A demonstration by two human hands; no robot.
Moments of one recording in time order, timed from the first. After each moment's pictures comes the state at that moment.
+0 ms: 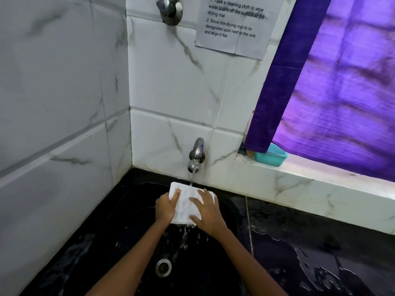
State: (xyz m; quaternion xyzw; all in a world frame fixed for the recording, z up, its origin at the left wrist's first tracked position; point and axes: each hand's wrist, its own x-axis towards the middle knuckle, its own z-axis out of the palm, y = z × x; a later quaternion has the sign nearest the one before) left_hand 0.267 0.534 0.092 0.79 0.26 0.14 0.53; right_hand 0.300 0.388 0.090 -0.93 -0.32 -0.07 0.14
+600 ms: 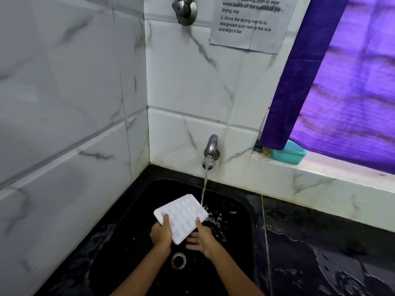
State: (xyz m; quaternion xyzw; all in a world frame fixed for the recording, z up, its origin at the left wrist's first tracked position) left_hand 0.199 0.534 0.052 0.56 0.47 0.12 0.67; right_hand 0.257 0.426 0.024 -0.64 0.14 0.39 0.65
